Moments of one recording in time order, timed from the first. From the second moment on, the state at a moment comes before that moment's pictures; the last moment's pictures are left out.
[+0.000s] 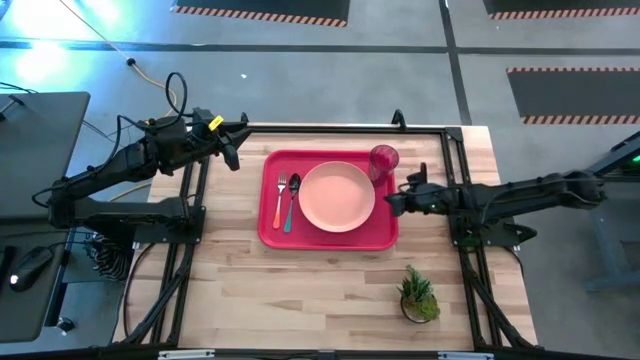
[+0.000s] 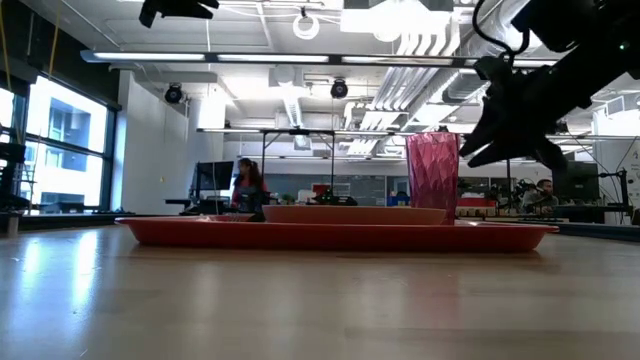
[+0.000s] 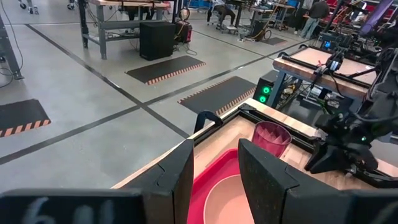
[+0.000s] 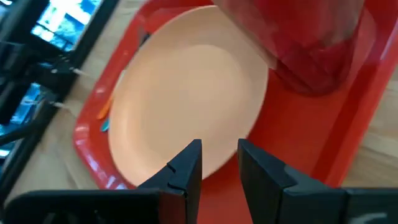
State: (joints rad) left arm 0.34 0.76 0.98 -0.41 -0.30 -0.22; right arm -0.01 0.86 0.36 -0.14 0.35 1.04
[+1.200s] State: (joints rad) left arm 0.34 0.76 0.98 -0.41 -0.30 -0.20; right arm -0.01 1.33 0.36 0.21 0.37 1.34
